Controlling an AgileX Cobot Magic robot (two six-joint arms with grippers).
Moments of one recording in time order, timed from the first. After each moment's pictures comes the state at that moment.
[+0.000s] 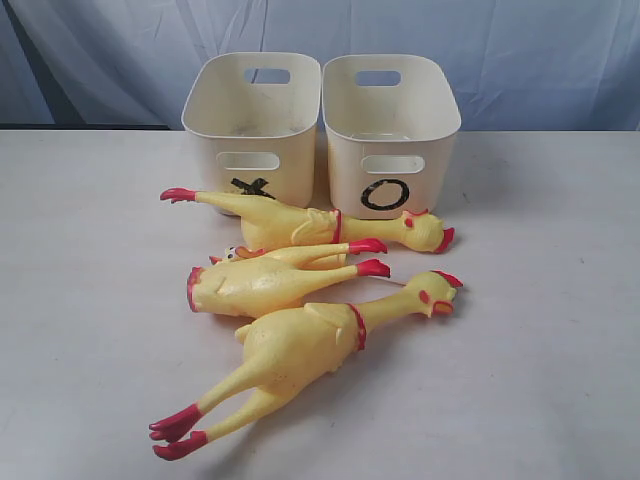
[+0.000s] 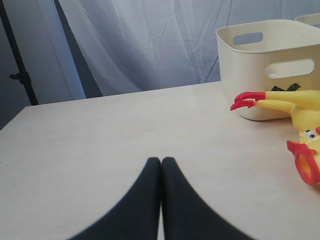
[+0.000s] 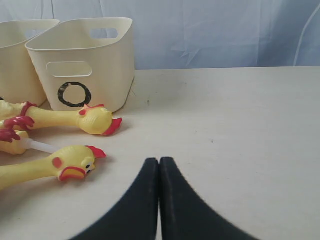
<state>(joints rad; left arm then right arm) -0.02 0.00 0.00 -0.02 0.23 0.14 0.08 0.00 0.00 0.06 0.32 -0.02</state>
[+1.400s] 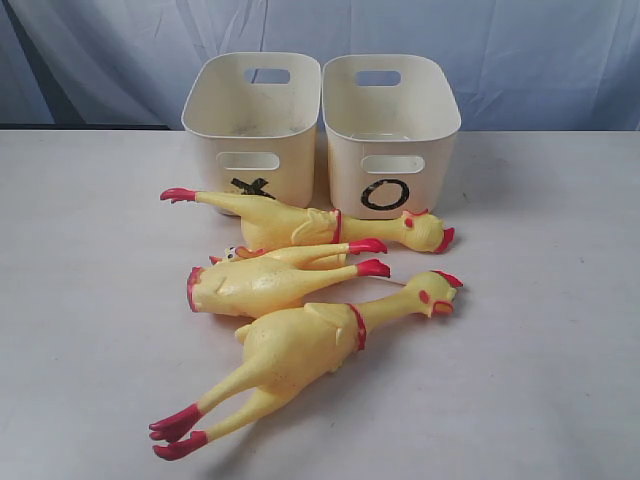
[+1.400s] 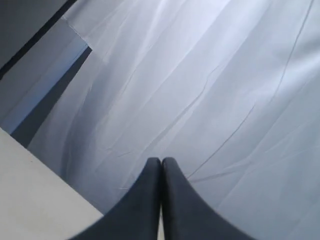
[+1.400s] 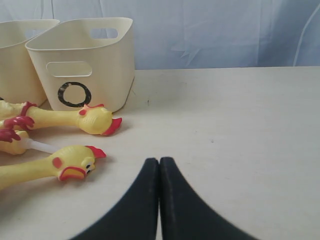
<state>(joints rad) -0.02 0.00 0.00 -0.68 -0.25 -0.08 0.08 0.00 0.00 0.06 0.32 -0.02</state>
